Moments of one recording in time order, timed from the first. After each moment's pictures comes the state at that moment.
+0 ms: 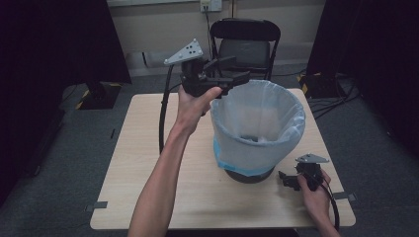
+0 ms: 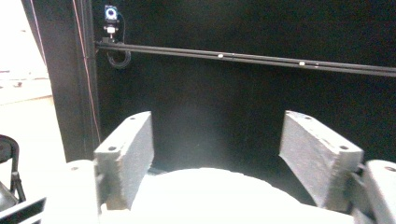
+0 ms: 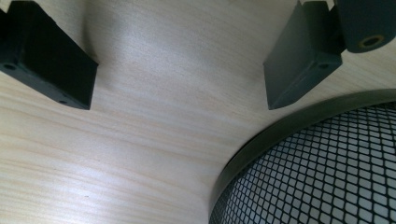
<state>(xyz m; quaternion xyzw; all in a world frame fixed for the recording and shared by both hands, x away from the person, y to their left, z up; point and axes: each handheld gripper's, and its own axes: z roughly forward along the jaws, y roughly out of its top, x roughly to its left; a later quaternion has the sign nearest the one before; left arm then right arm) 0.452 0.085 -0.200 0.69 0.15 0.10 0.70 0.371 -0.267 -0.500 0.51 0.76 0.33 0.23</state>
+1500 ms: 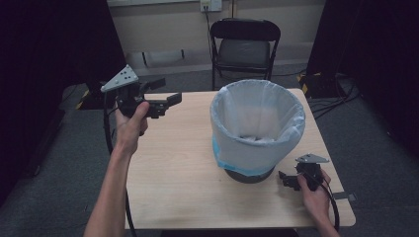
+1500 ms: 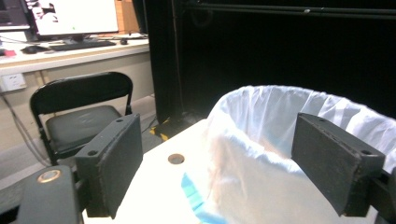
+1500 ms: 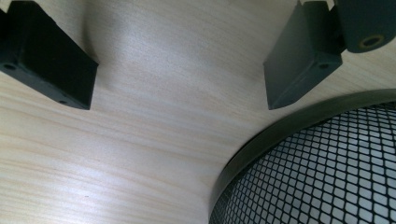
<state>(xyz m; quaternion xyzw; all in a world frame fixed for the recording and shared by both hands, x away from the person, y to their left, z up) 0.421 0.224 -0.235 0.72 0.26 0.20 0.61 0.371 -0.267 -0.500 0.51 0.76 0.33 0.23</state>
